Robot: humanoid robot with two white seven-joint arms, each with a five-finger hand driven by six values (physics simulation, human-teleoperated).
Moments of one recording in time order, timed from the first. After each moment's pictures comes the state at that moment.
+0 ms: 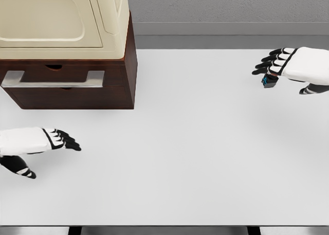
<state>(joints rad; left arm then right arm) -0.25 1.28 -0.57 -1.75 0.00 -0.61 -0.55 -0.58 -1.08 0.41 -1.66 0.32 -0.61 0.61</state>
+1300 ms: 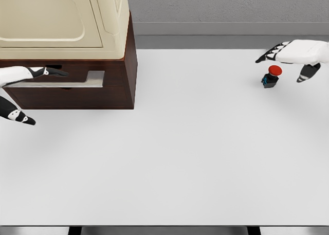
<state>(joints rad) -0.51 1.33 -0.59 -1.76 0.44 -0.28 -0.55 -0.99 -0.85 0.83 -1.09 0.44 -0.61 0.61</state>
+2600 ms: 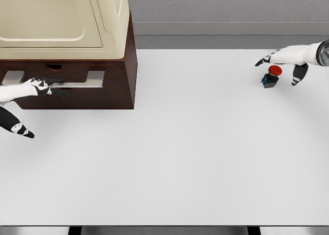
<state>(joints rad) -0.52 1.31 -0.66 -1.74 0.36 -0.21 -0.60 -1.10 -0.63 0.89 -0.67 0.57 -0.61 0.61</state>
